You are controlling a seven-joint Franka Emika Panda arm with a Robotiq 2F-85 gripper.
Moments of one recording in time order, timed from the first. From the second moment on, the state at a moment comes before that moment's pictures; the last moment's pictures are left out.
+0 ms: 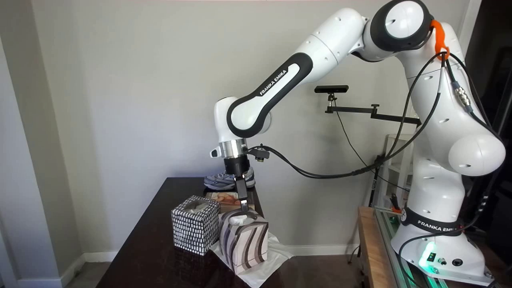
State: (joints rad) arm 0.04 0.38 0.13 -2.02 0.10 2.15 -0.40
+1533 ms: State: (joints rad) arm 0.02 0.37 0.16 -2.07 0.14 2.27 -0.42
